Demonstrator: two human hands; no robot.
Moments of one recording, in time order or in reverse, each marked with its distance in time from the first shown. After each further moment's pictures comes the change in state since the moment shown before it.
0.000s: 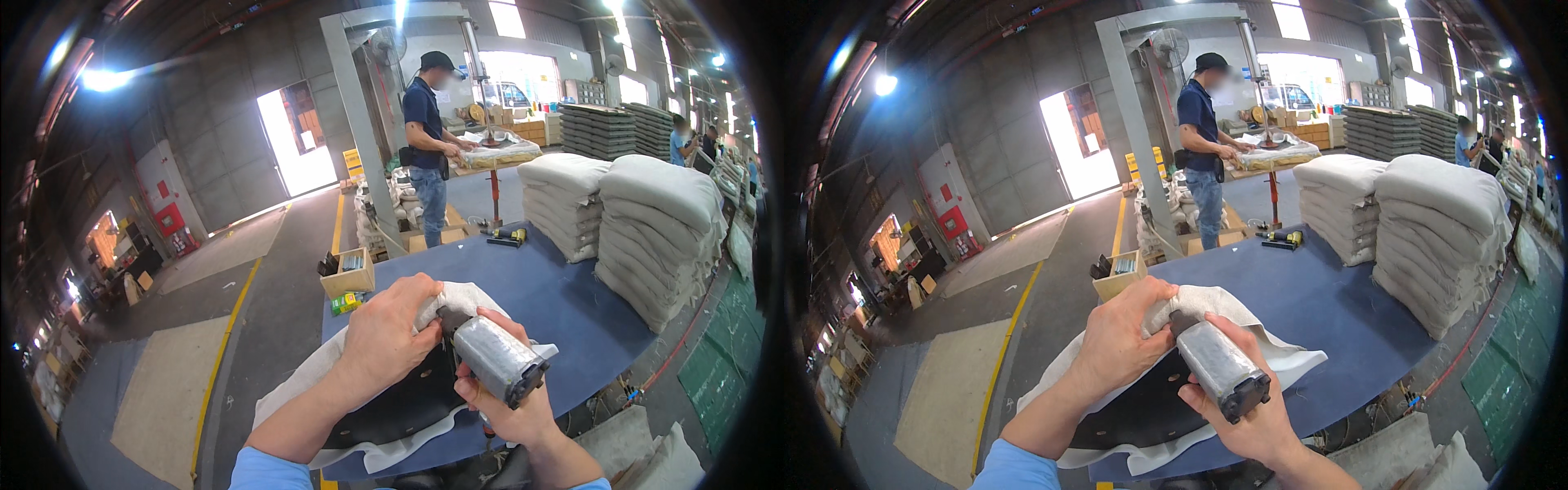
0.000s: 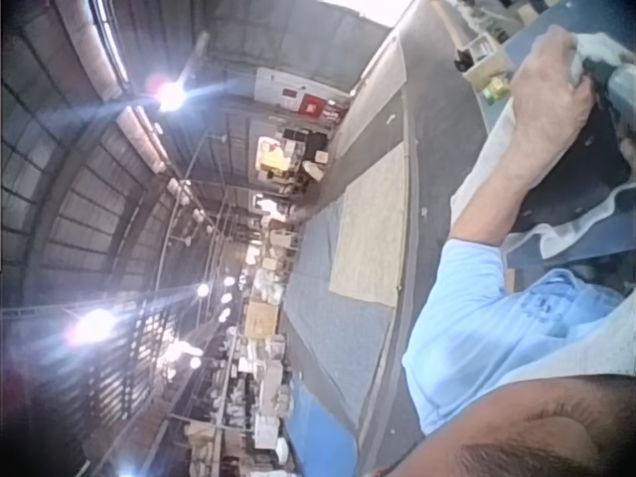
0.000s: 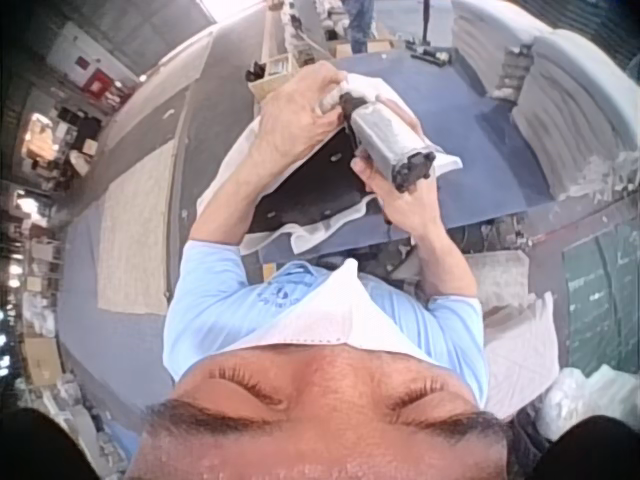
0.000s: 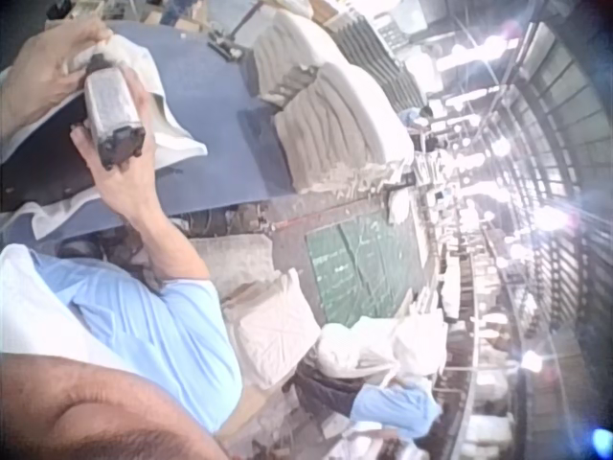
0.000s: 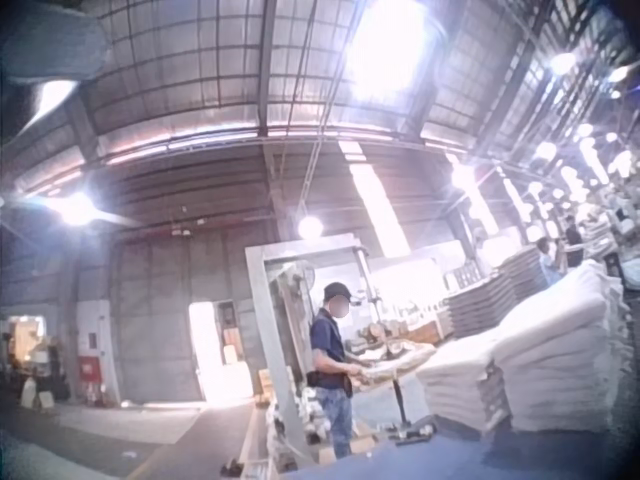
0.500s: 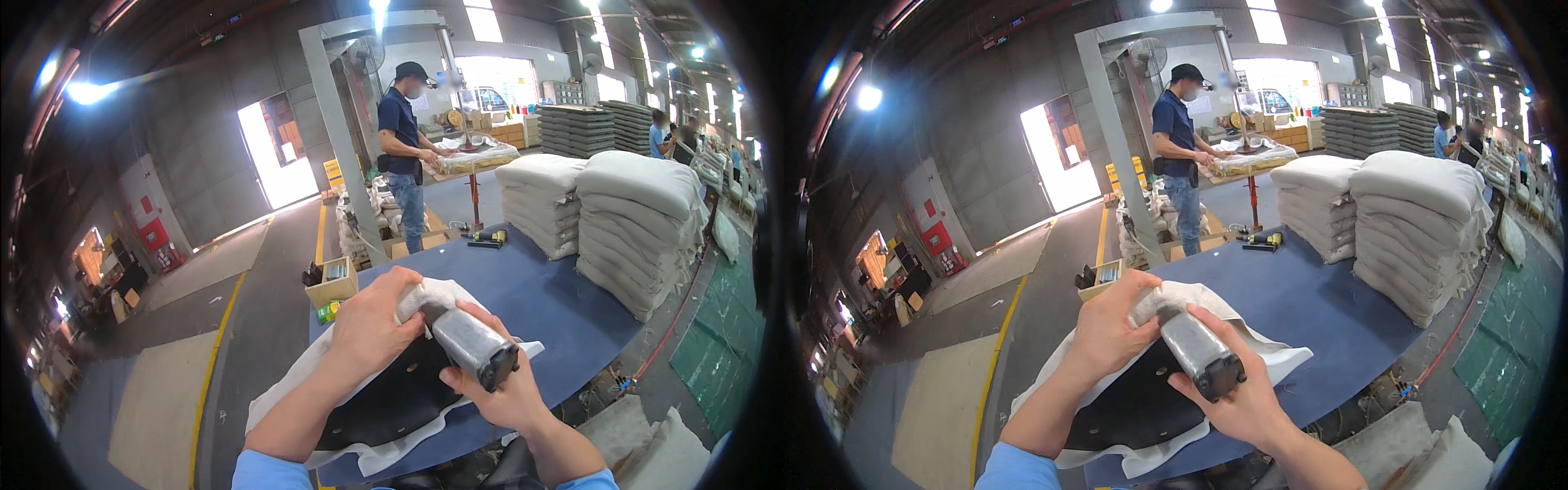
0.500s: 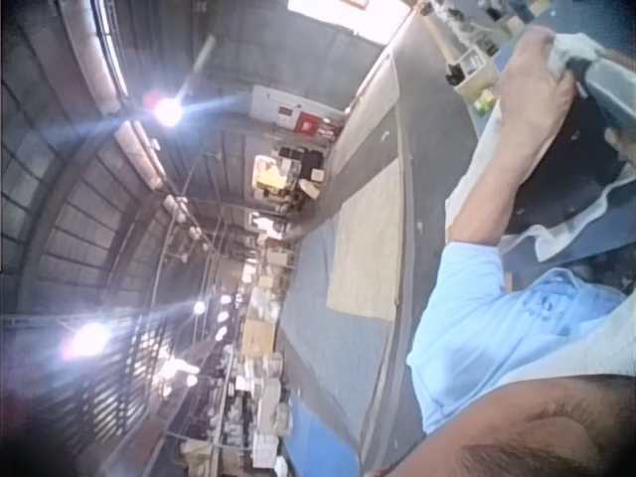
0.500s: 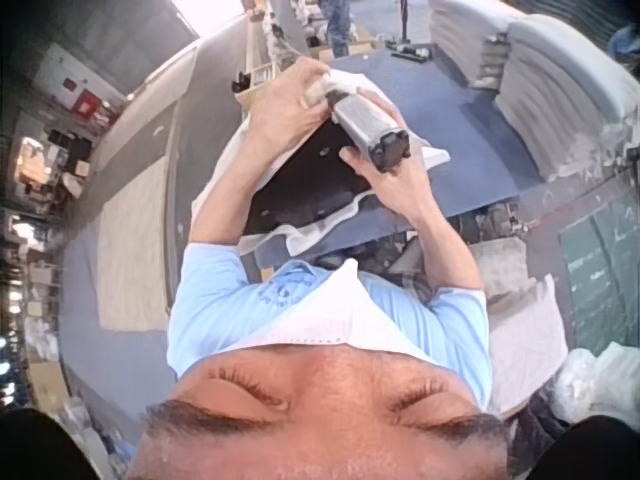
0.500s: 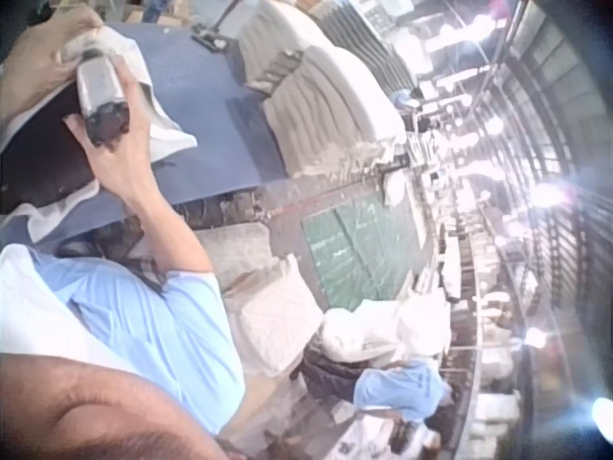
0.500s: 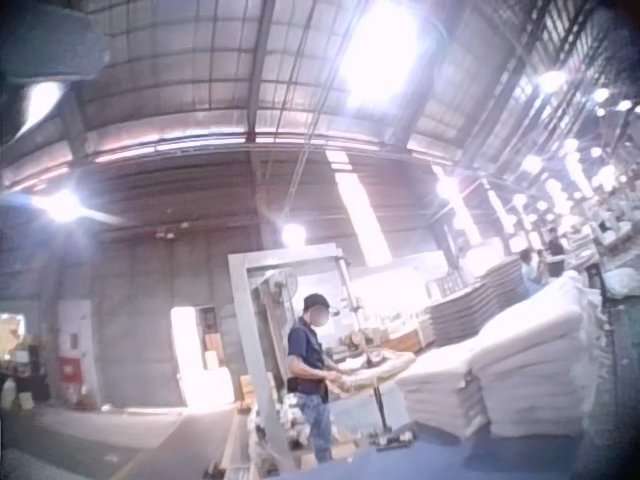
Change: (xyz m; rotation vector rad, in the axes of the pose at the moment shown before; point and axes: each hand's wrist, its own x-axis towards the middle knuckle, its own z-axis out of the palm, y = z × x) left_hand 0.008 -0.006 0.007 0.004 -0.002 -0.037; right_hand 0.002 -0.009 -0.008 -0.227 0.020 -0.046
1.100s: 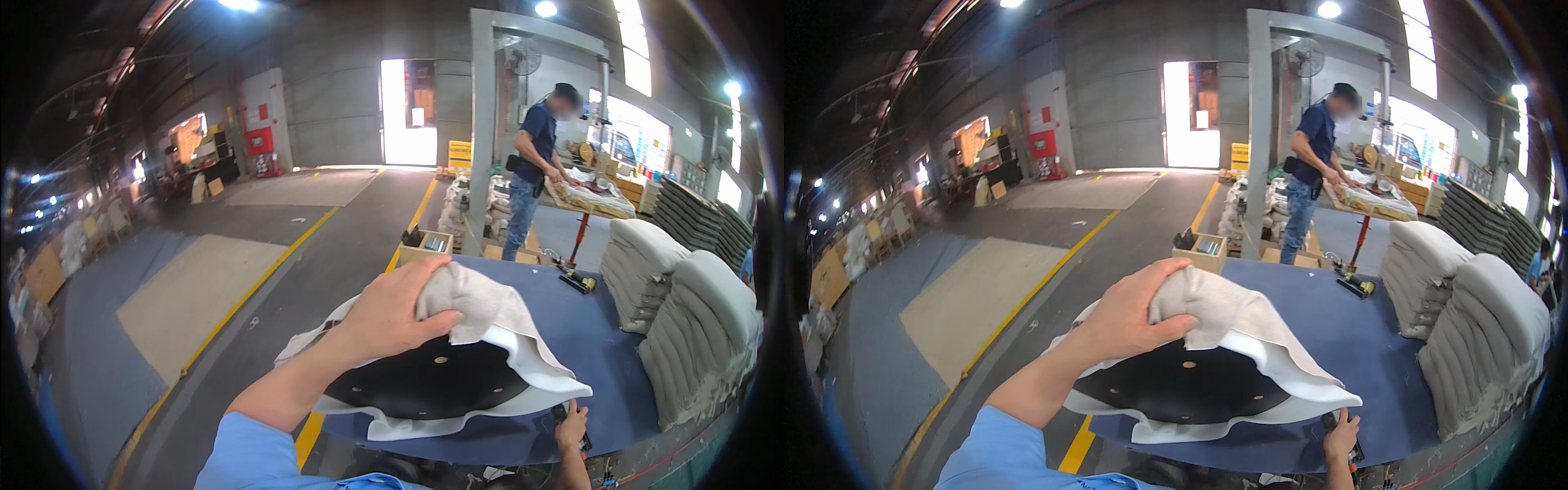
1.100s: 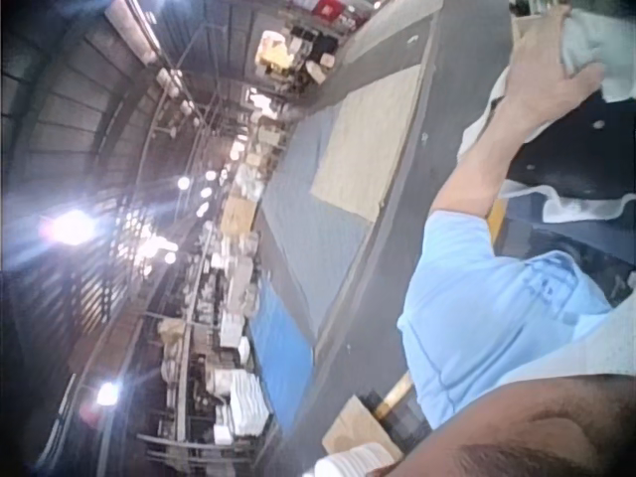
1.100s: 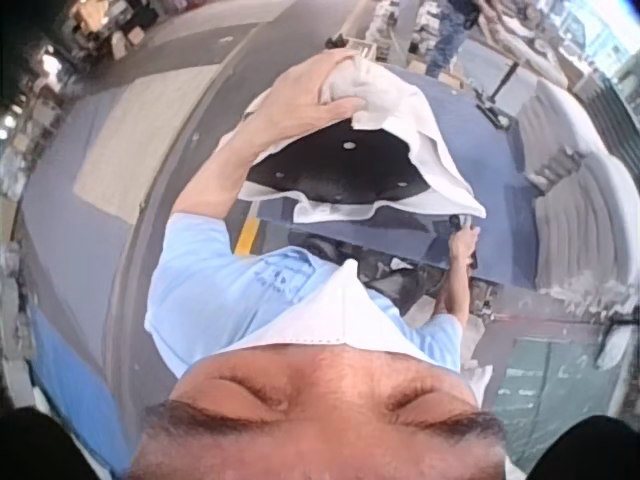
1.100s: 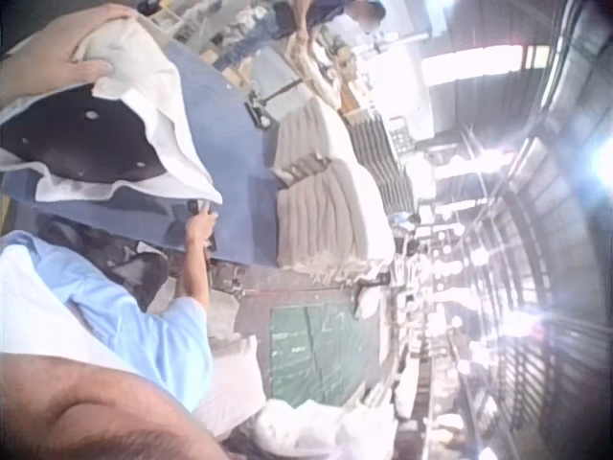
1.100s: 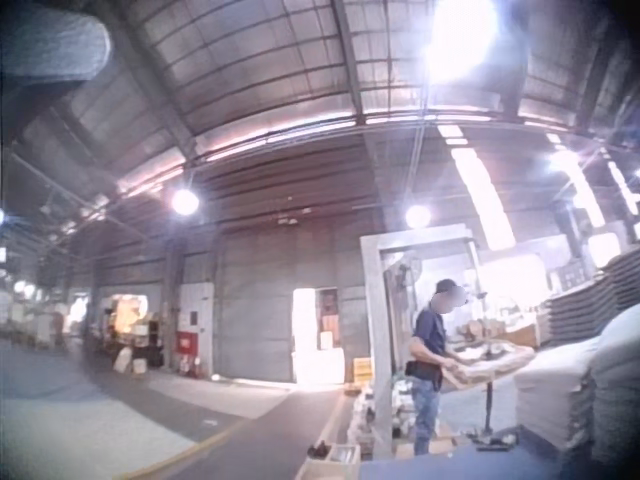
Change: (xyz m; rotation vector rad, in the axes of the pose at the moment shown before) left_hand -0.092 -0.031 -0.077 0.047 0.152 -0.141; right_hand -0.054 0.318 -0.163 -1.320 0.054 0.589
